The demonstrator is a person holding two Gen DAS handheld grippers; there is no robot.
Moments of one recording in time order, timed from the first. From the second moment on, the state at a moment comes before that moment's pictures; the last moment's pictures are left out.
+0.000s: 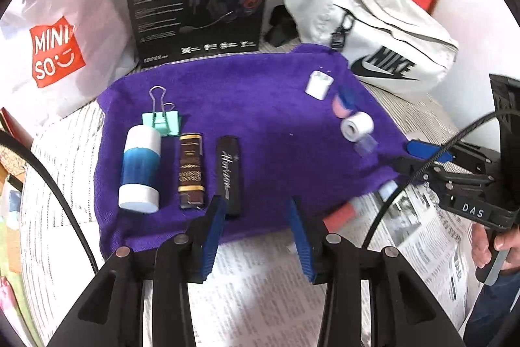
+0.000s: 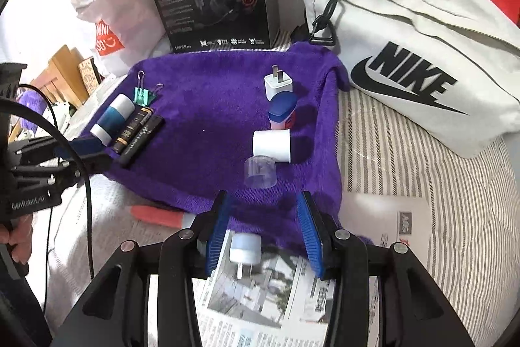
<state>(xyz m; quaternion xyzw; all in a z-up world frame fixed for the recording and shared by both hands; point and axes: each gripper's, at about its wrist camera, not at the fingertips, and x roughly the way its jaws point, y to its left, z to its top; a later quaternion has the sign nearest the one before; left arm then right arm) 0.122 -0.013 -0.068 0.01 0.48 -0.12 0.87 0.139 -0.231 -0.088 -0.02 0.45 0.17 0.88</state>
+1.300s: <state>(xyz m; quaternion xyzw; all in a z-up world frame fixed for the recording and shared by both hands) 0.100 -0.072 -0.109 0.12 0.51 -0.22 0.82 0.081 -0.279 -0.105 -0.01 0.47 0.13 0.87</state>
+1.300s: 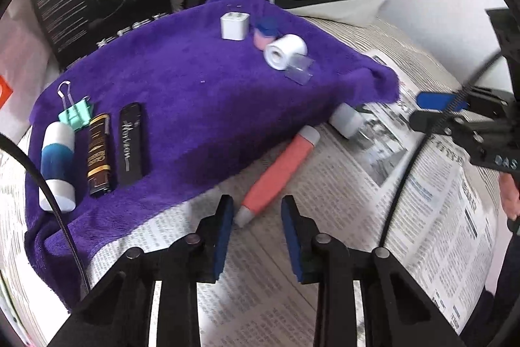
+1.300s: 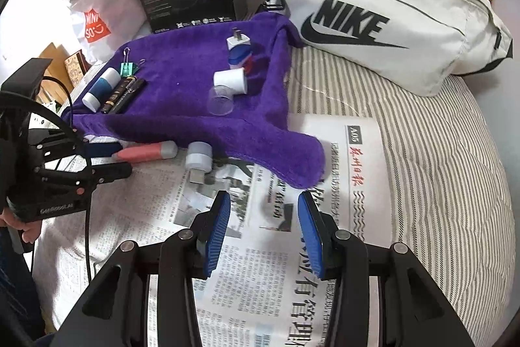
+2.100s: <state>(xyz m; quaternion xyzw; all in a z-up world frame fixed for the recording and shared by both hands) 0.108 -0.088 -0.108 0.15 0.50 -0.26 0.81 0.086 -0.296 -0.116 0.00 0.48 0.12 0.87</state>
